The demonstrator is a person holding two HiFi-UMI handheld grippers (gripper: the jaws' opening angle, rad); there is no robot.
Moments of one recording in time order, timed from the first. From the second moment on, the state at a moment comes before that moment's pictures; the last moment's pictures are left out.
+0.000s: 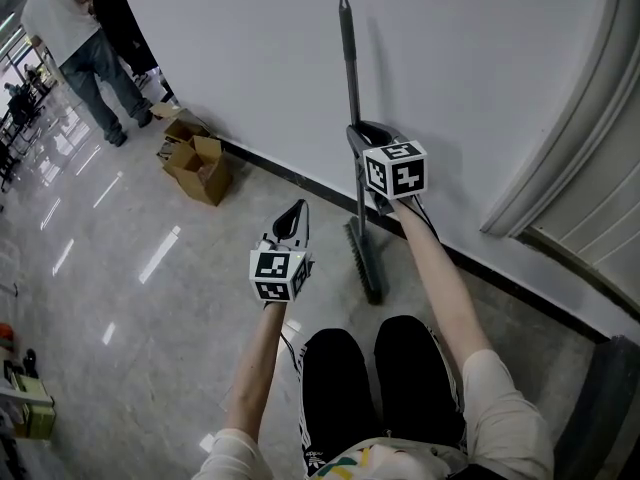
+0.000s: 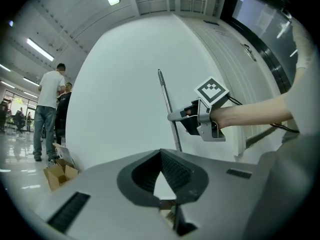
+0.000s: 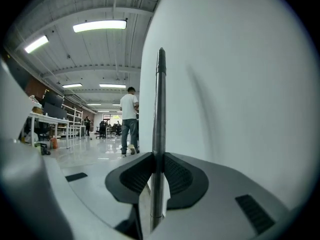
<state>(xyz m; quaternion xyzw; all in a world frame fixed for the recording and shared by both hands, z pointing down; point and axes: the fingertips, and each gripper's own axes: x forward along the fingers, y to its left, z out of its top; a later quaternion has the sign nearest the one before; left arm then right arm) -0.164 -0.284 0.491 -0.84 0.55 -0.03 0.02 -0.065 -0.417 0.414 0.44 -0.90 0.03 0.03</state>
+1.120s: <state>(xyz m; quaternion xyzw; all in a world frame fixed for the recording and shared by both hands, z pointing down) -0.153 -0.285 0.500 -0.84 0.54 -0.07 0.02 -0.042 -0.442 0.434 0.47 -0.88 0.05 0.03</state>
